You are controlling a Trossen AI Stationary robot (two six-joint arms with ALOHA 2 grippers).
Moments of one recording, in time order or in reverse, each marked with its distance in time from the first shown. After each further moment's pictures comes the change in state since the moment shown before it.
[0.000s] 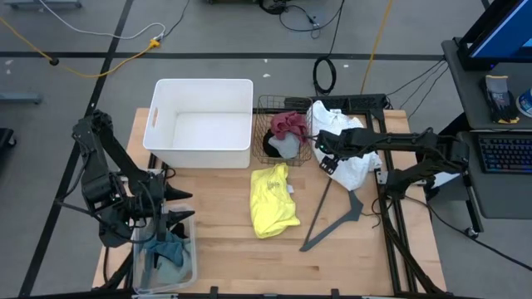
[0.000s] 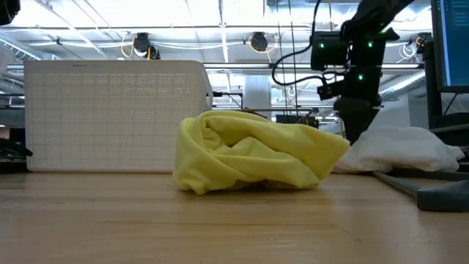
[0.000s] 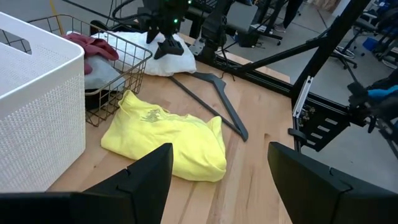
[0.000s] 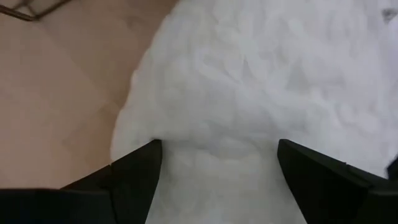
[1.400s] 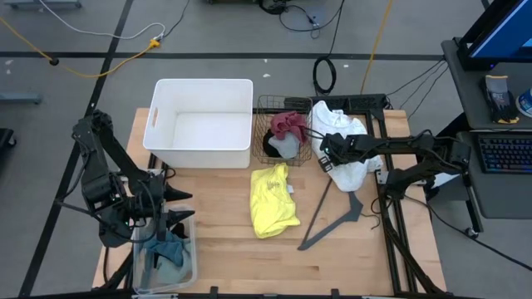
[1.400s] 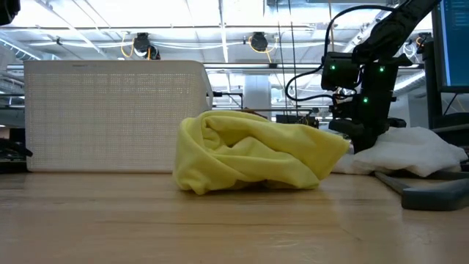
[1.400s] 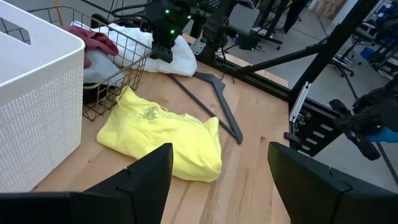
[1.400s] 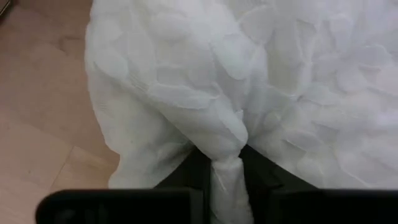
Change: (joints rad) left arm 0.000 0.000 0.000 0.000 0.000 -0.053; right arm -0.070 -0.001 -0.227 0.265 -0.027 0.329
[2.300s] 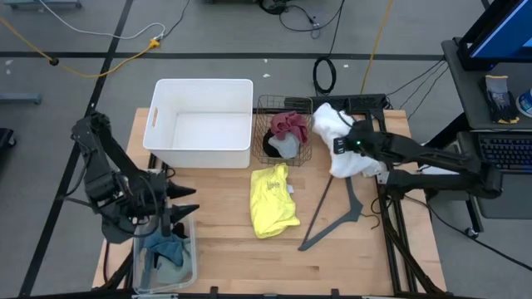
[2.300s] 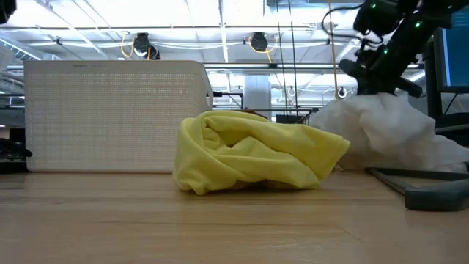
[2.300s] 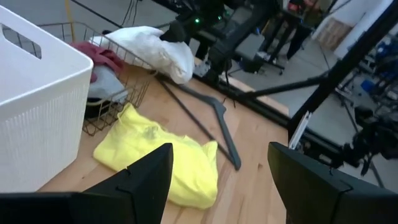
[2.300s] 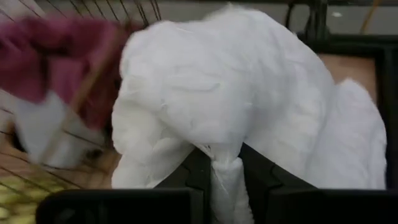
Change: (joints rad) left arm 0.055 0.000 0.000 0.105 -0.053 0.038; right arm 0.000 -0.511 -0.003 -0.032 0.162 0.169
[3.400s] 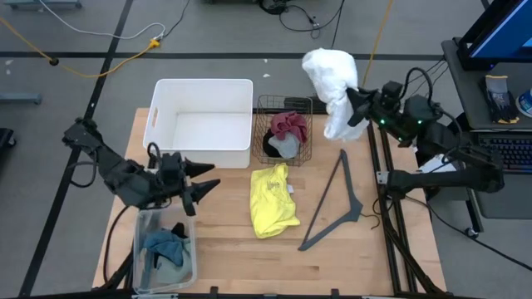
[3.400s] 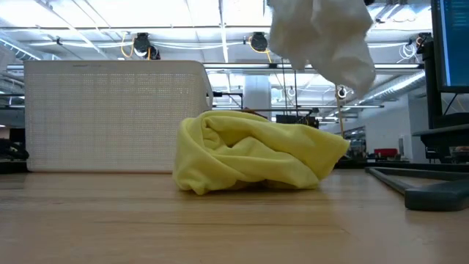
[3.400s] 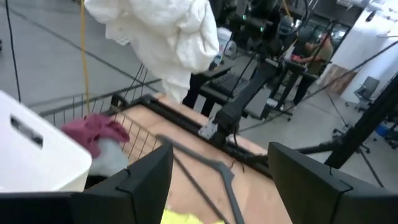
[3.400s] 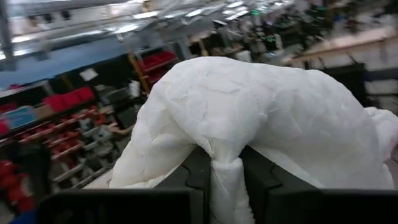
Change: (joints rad) left arm 0.342 0.001 0.000 0.549 0.105 0.580; right arm 0.150 -0.038 0.462 0.456 0.059 -0.468
